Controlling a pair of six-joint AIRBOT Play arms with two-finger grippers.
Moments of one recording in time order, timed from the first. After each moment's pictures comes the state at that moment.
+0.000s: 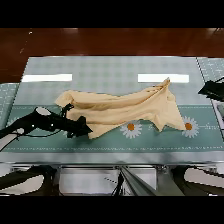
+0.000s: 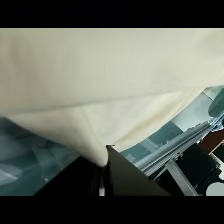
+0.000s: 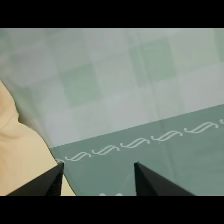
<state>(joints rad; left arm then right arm) -0.13 -1.37 0.50 0.56 -1.00 -1.36 -0.51 -1.41 1.24 -1.31 1.17 1.37</state>
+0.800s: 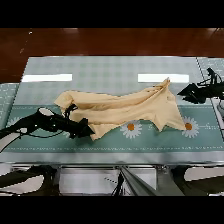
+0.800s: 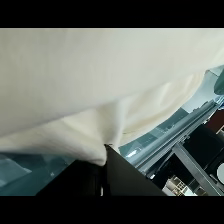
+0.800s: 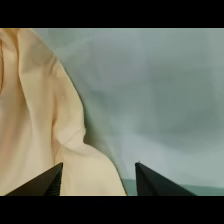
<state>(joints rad) -0.14 -1.39 0.50 0.53 -1.05 -1.24 -0.51 -1.67 1.22 -0.89 1.19 1.14</state>
